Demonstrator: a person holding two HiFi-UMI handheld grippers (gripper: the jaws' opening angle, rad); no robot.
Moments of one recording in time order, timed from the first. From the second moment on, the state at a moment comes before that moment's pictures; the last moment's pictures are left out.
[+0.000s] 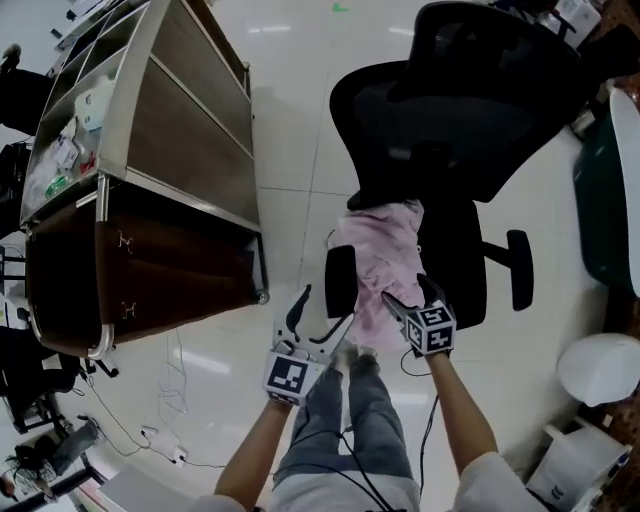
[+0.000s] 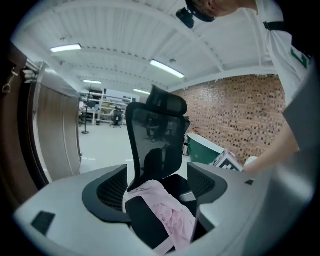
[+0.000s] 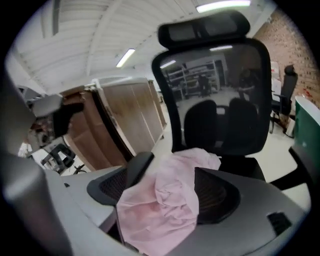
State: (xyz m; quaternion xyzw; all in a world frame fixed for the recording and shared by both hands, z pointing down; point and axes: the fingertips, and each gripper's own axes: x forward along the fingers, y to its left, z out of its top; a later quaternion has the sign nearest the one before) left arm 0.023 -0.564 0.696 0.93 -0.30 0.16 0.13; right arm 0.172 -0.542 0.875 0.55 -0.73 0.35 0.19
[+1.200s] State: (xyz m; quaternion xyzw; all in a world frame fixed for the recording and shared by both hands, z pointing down) left arm 0.017 -0.583 0.672 0.91 -0.35 0.13 0.17; right arm 0.203 -0.604 0.836 0.59 -0.68 0.42 -0.12
